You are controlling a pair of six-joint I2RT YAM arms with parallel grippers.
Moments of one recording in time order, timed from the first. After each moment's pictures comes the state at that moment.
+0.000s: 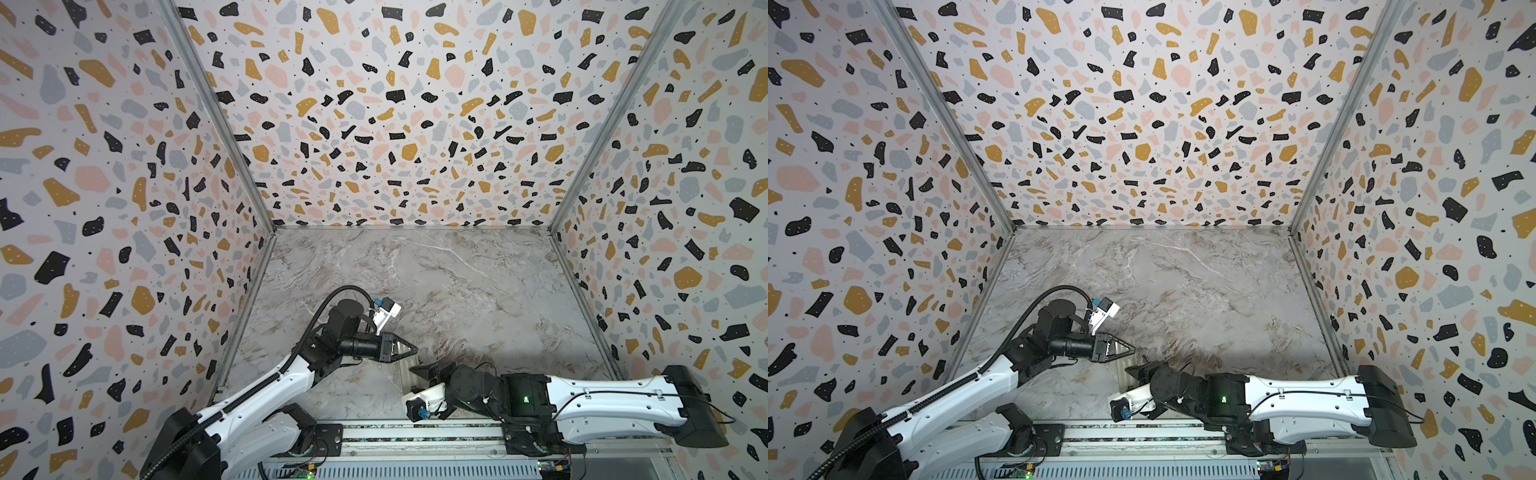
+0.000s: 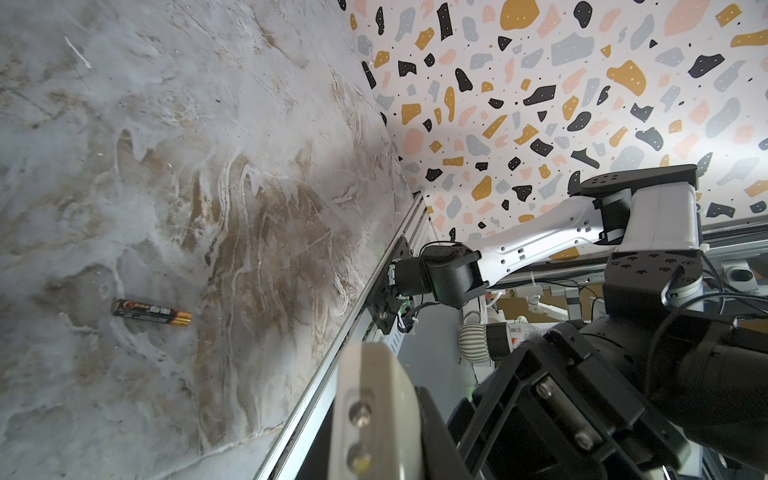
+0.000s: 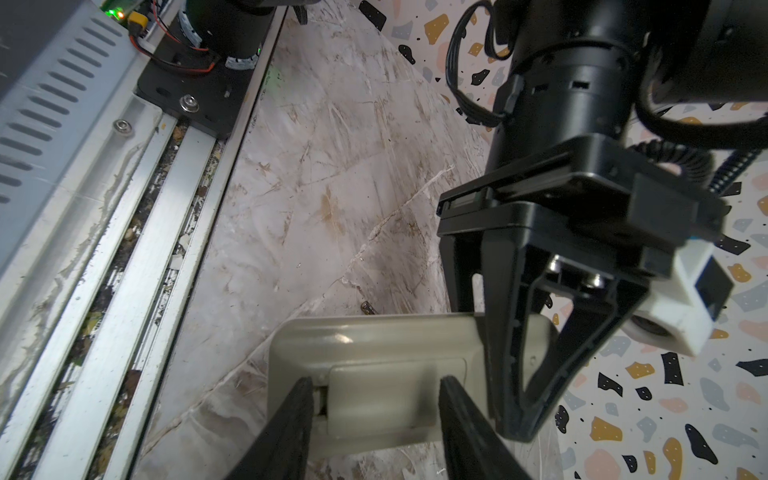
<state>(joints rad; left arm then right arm) -0.64 1.01 0.56 -0.06 0.86 -0.73 1.47 1.03 0.69 -0.21 0.27 -0.69</state>
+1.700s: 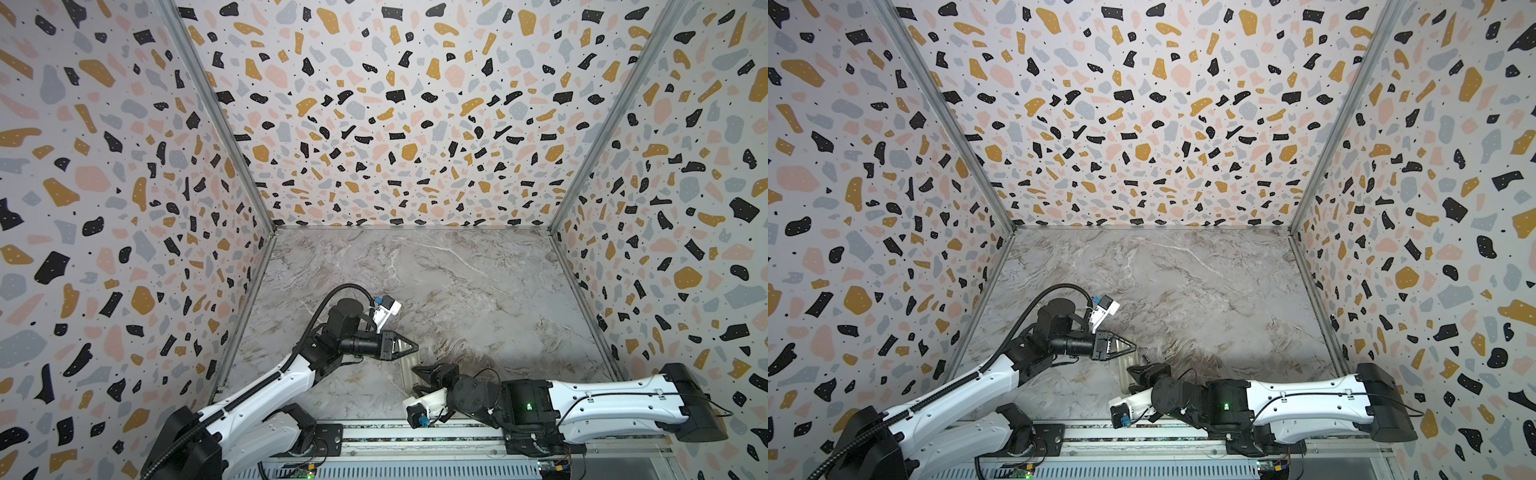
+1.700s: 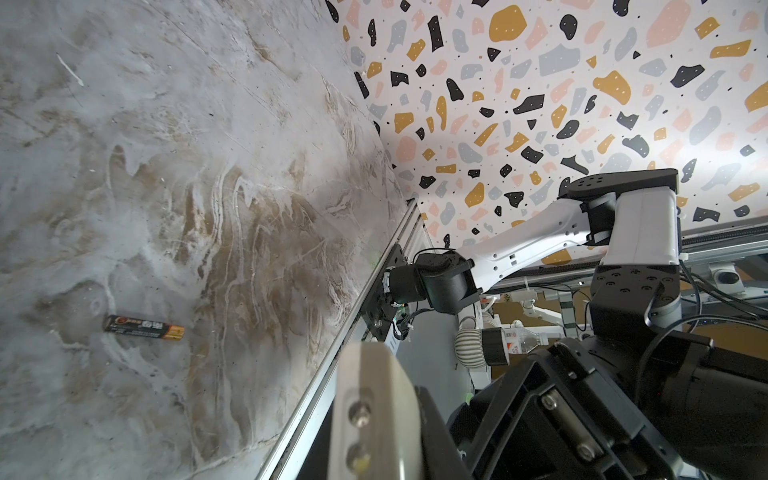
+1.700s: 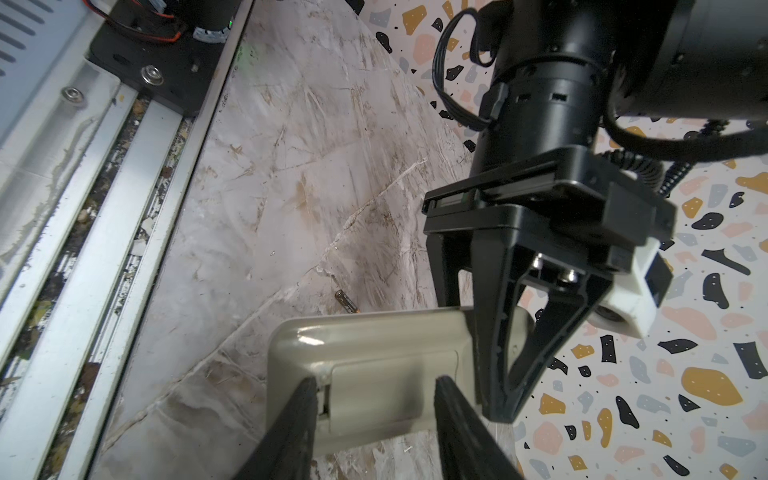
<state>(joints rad) -0.64 1.02 0.56 -0.02 0.86 -0.74 1.54 1.01 0.67 -0.18 0.43 -0.73</state>
